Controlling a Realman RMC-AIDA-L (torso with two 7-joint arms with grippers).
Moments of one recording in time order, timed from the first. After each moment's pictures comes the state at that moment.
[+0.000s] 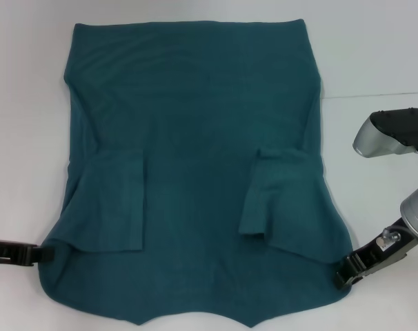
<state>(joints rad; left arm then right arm) -0.52 -2.10 0.67 0.97 2.53 1.43 -2.18 0.63 2.09 -1.13 -1.08 -2.68 -1.61 2.72</state>
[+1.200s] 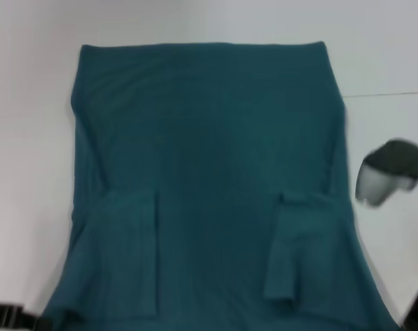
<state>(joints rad) -0.51 -2.07 0.59 1.00 2.62 1.80 -2.30 0.70 2.06 -1.18 -1.07 -2.75 -1.98 2.47</state>
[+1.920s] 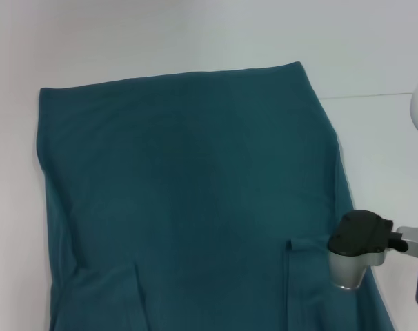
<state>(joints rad) -0.43 -2.11 0.58 1.00 2.84 2.06 -2.36 0.73 2.08 -1.48 -0.93 -2.70 -2.00 2.44</state>
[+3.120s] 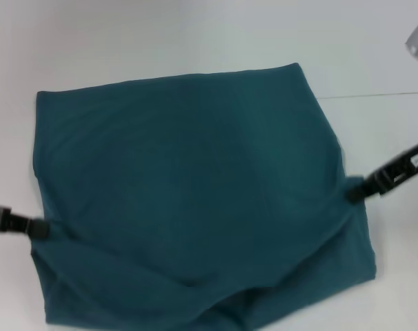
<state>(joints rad) -0.70 -1.97 0.42 1.00 2.59 1.92 -2.27 0.80 2.00 -0.75 -1.13 -2.66 -1.84 2.34</state>
